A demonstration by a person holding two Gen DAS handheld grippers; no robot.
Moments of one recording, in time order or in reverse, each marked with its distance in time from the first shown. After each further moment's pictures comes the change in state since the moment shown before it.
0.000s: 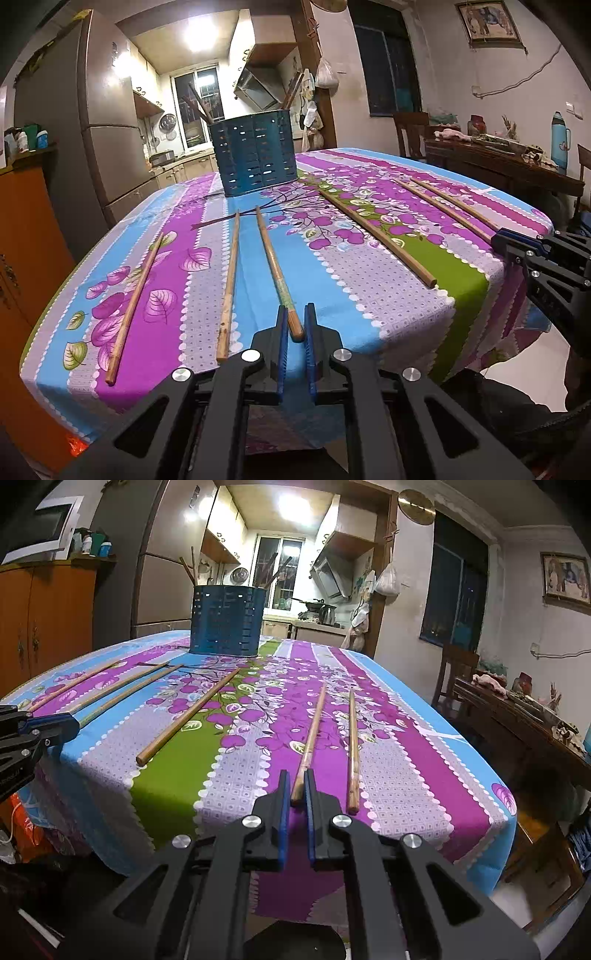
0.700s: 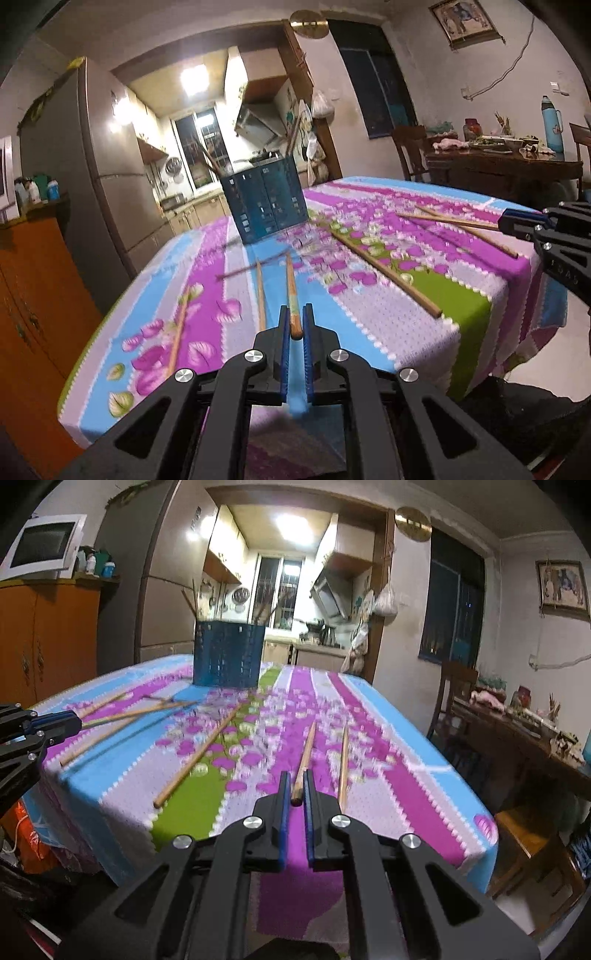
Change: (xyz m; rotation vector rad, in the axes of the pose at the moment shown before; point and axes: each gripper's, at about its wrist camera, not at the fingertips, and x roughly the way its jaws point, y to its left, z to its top) left arm -0.029 0.001 0.020 0.117 -0.147 0.070; right arm -0.027 -0.006 0.029 0.001 -0.093 0.007
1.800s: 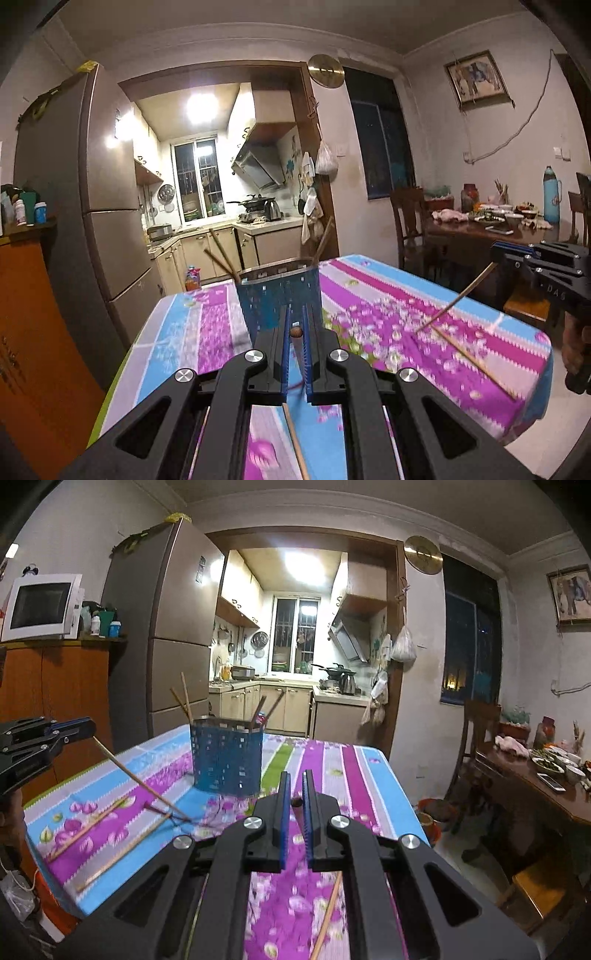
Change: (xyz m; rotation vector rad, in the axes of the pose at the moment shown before) left arm 0.031 0.076 0.133 -0.116 -0.168 -0.095; right arm 0.031 -0.048 0.138 0.030 -0.151 0.123
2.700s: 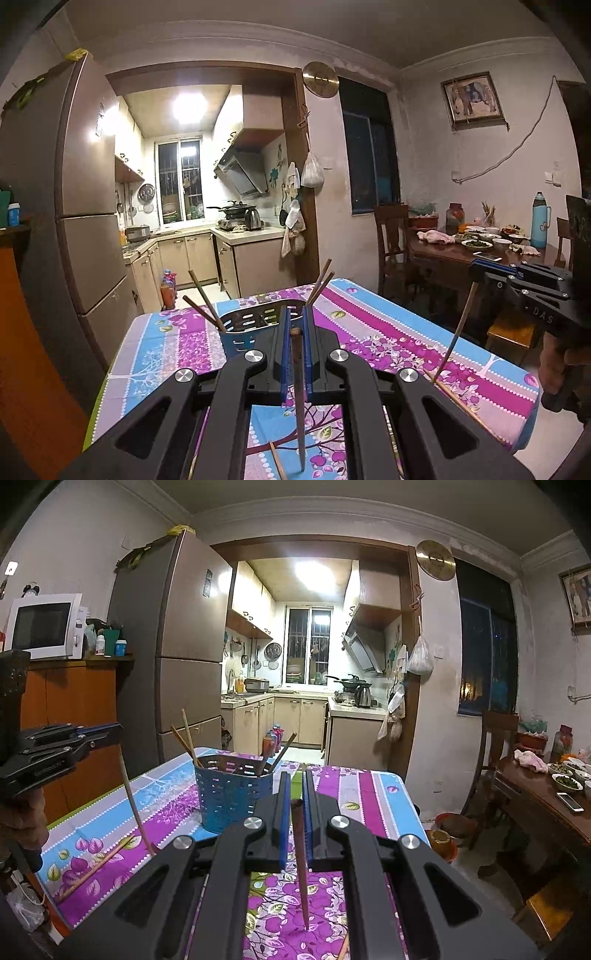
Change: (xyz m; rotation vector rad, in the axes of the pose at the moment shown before) left arm 0.043 0.027 0.054 -0.052 -0.024 -0.106; right arm 0.035 -0.008 0.054 0.011 -0.035 0.069
